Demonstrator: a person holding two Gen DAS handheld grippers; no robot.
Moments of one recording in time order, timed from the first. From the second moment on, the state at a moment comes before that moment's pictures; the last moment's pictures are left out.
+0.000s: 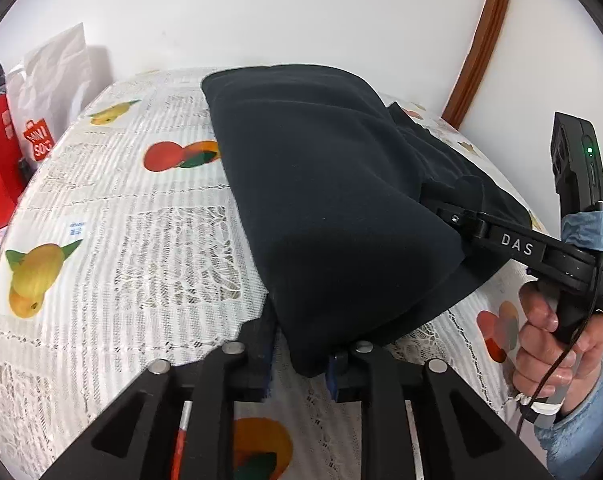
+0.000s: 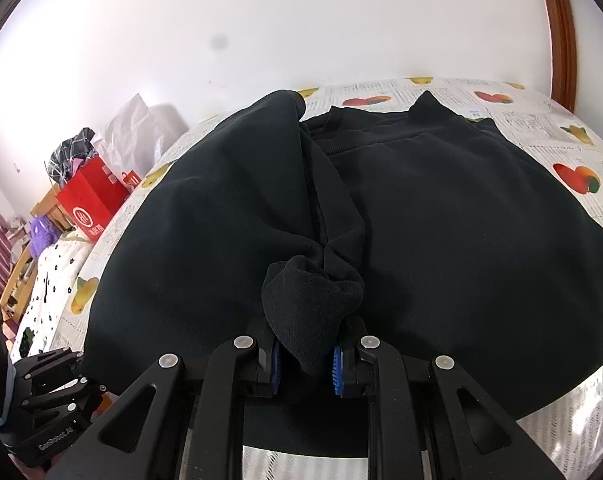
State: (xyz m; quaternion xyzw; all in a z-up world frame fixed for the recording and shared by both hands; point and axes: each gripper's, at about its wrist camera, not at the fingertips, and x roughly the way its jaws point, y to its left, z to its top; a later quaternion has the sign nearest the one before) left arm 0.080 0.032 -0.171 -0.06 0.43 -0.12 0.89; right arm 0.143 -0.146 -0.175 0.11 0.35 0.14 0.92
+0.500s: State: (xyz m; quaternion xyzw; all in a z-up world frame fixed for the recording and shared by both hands) left arm 0.100 0.021 -0.176 -0.09 0.45 -0.14 0.88; right arm 0.143 -0.163 -0.179 0.15 0.35 0.16 0.91
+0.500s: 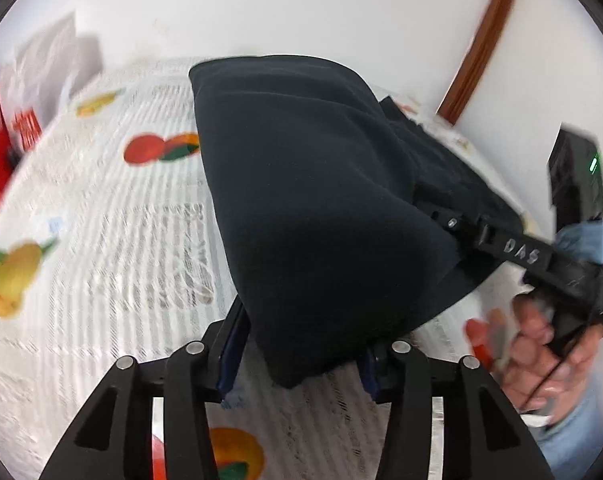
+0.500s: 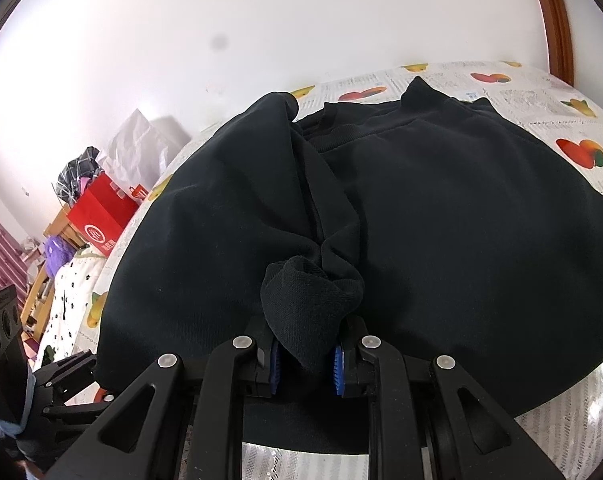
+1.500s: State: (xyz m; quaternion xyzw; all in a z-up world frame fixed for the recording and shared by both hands) left arm 0.107 -0.020 -0.186 0.02 0.44 -0.08 0.89; right arm 0.098 -0.236 -0.133 0.16 0.22 0.12 0.95
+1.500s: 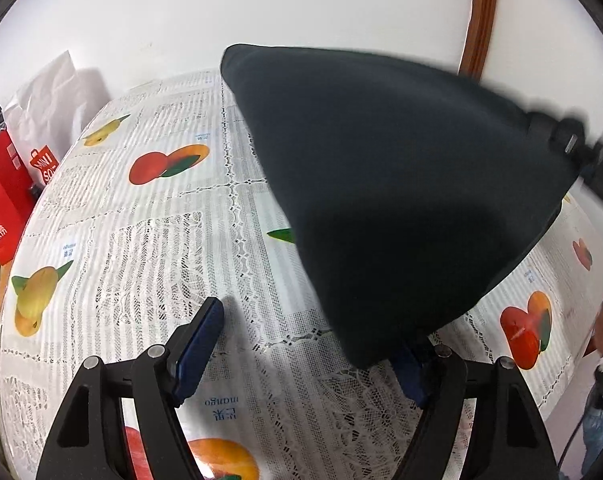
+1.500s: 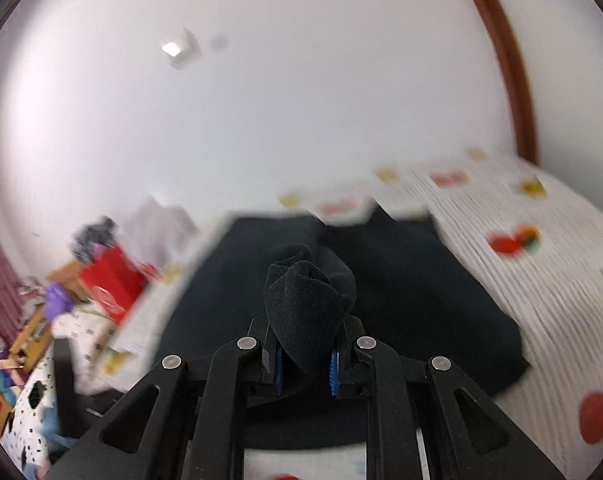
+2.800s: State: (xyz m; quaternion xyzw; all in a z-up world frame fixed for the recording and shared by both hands) left arm 0.105 -0.049 -0.186 0.04 0.44 -0.10 0.89; right arm 0.109 -0.310 -0.178 0.15 0.27 0.00 0.95
